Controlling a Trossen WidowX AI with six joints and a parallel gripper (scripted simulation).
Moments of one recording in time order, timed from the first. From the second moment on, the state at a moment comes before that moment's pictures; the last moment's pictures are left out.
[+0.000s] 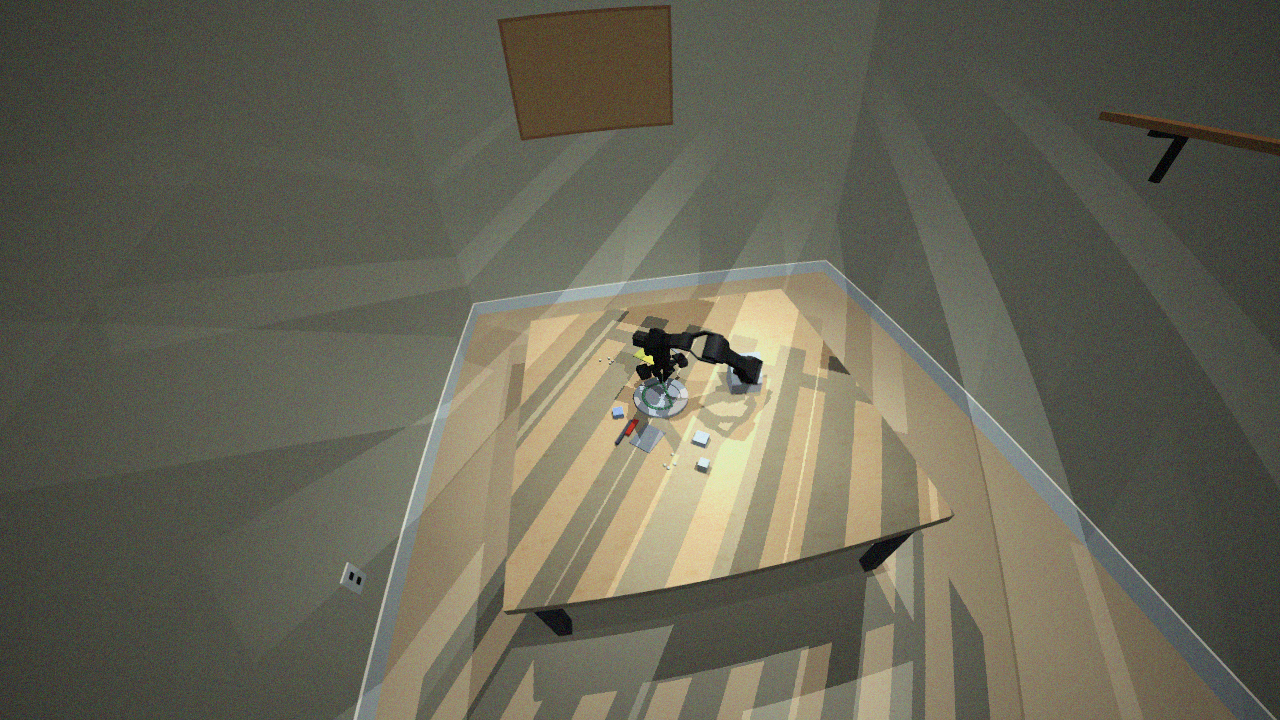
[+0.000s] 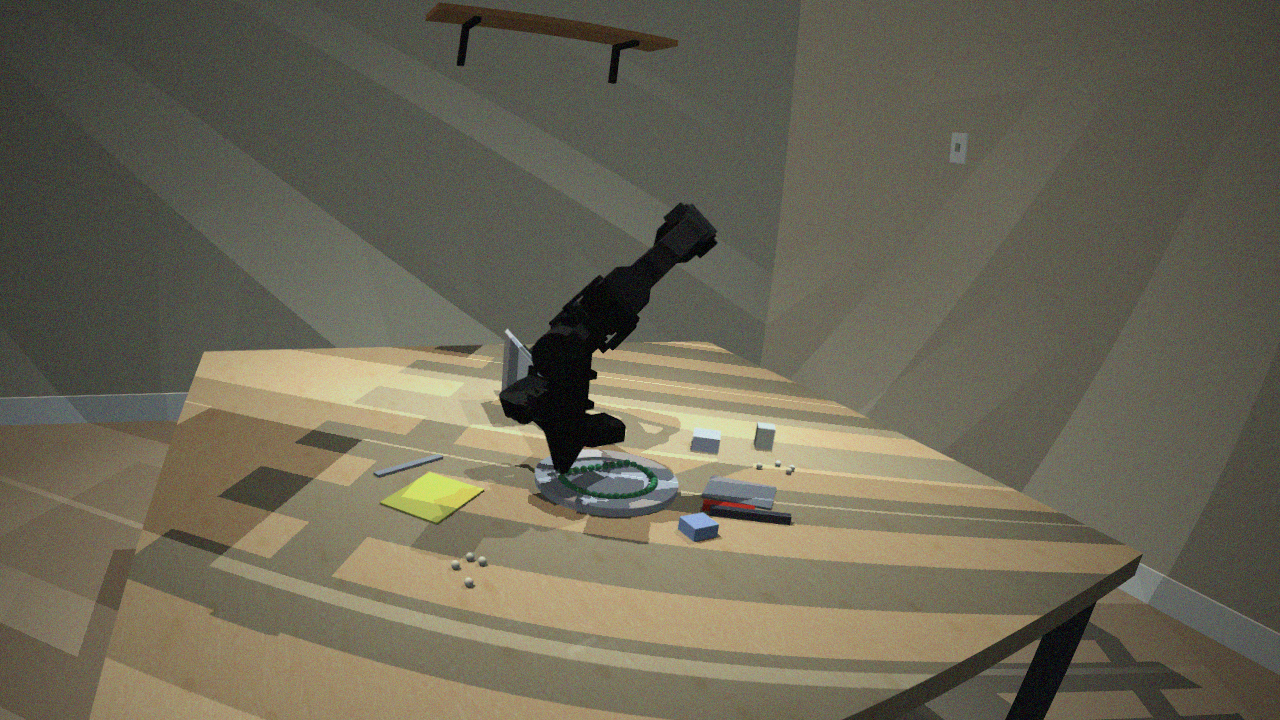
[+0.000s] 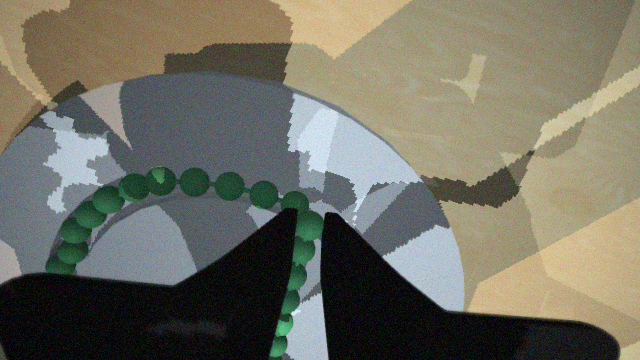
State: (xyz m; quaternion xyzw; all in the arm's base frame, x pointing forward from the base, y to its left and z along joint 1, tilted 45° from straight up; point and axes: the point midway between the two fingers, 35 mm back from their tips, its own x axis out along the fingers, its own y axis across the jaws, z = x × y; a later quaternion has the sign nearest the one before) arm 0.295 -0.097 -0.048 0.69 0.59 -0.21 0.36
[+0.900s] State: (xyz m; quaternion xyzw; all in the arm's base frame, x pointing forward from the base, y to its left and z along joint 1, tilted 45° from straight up) arm 0.293 -0.098 -0.045 0.69 0.59 -0.21 0.36
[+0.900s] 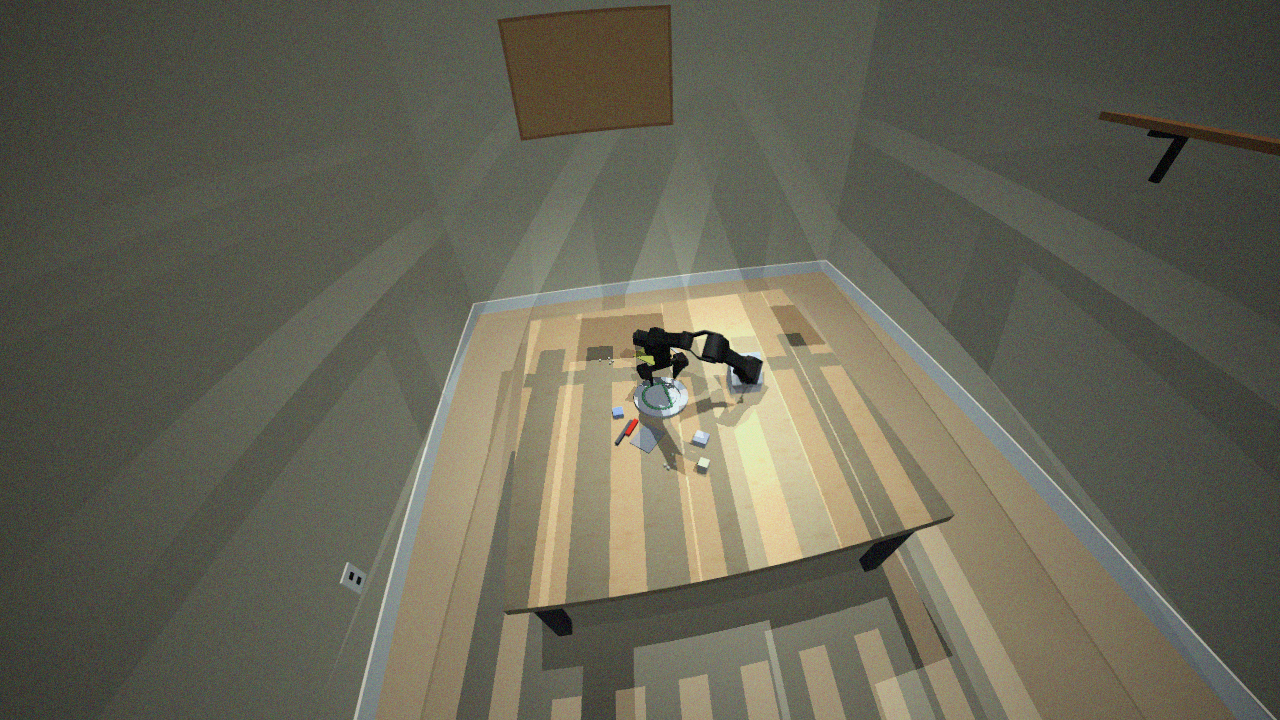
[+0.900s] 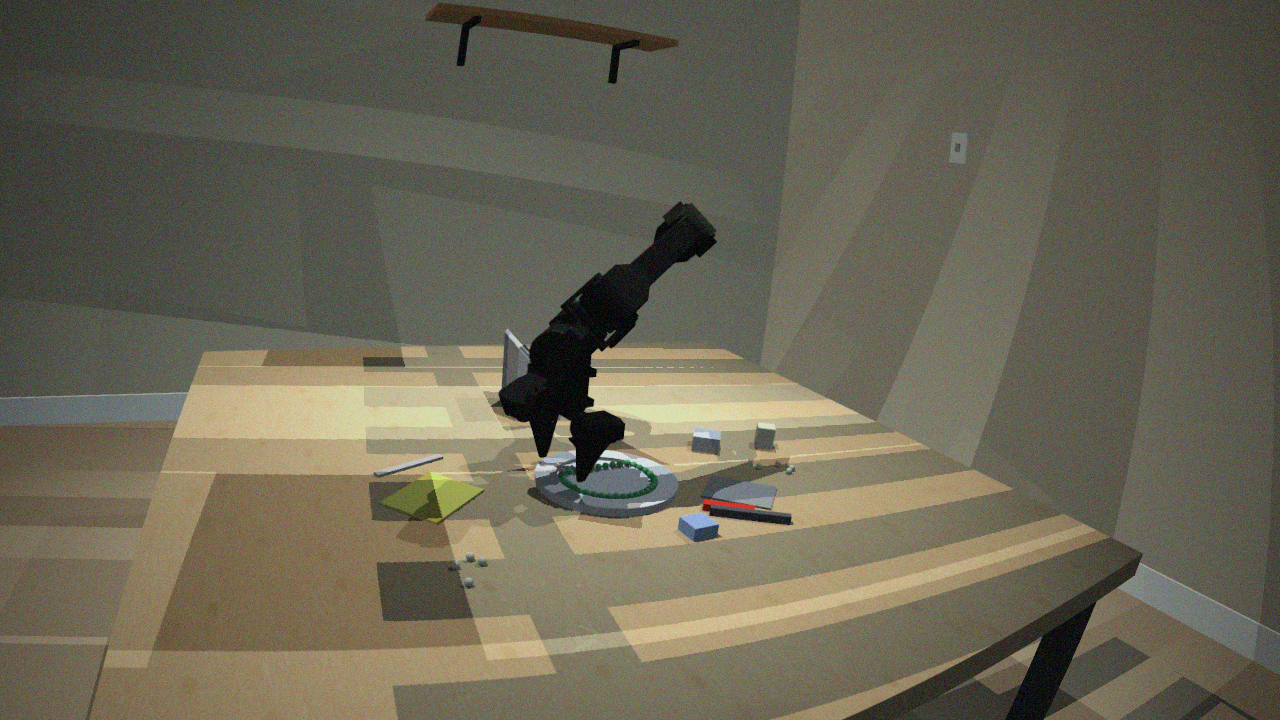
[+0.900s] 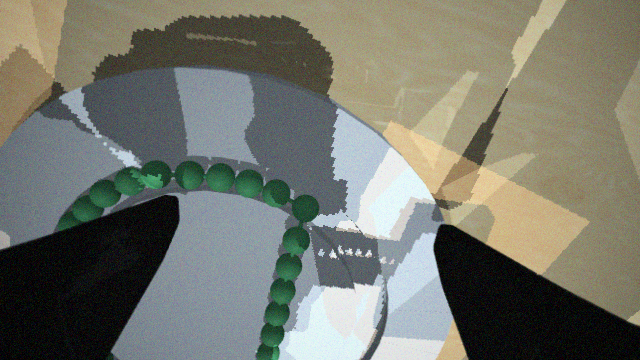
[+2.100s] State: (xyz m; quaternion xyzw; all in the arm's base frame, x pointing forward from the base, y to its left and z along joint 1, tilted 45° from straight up) arm 0.290 -0.042 0.048 0.72 0.57 -0.26 0.29
